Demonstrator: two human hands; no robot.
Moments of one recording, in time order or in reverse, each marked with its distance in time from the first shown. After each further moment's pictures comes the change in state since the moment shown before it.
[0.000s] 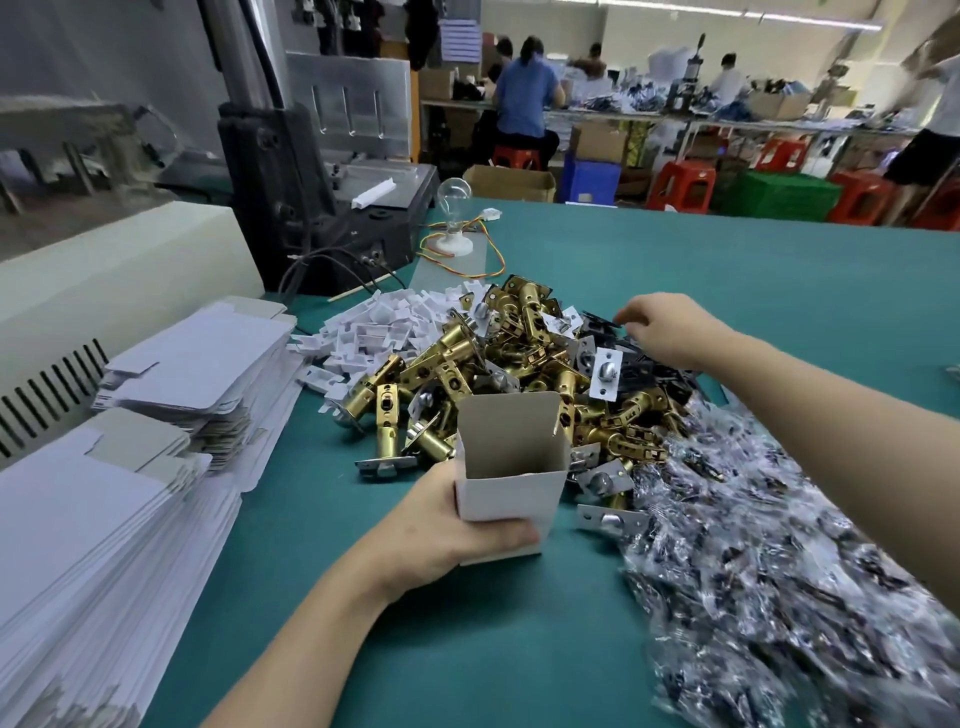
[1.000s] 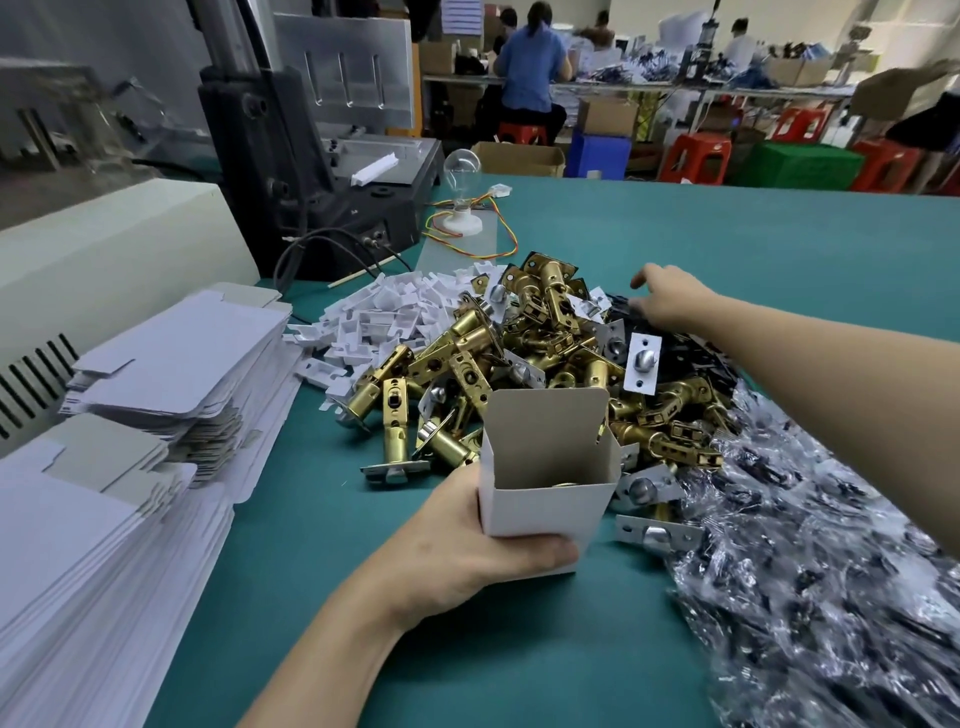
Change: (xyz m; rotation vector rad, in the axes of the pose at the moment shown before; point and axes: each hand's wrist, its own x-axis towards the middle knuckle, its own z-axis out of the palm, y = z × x) left_hand 0.004 0.005 -0.002 -0.070 -0.058 0.029; right_hand 0.089 0.018 0.043 0.033 -0.006 0.126
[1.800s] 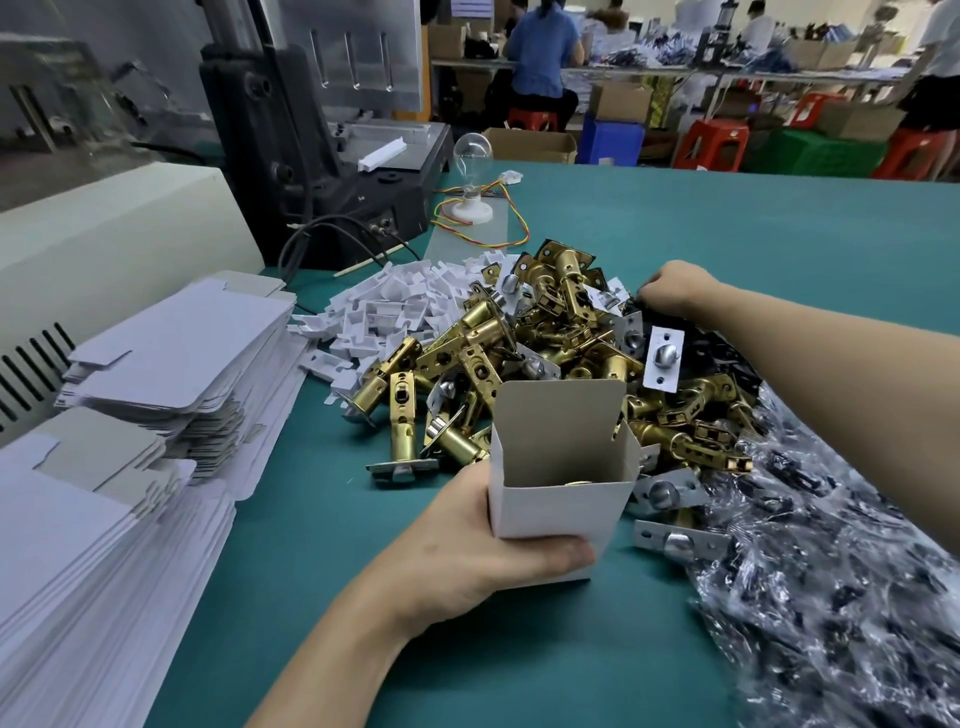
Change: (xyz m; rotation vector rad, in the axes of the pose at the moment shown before) left_hand 0.001 -0.001 -0.001 -0.016 0.018 0.040; right_hand 0.022 -0.003 0.012 0.028 -0.023 0.073
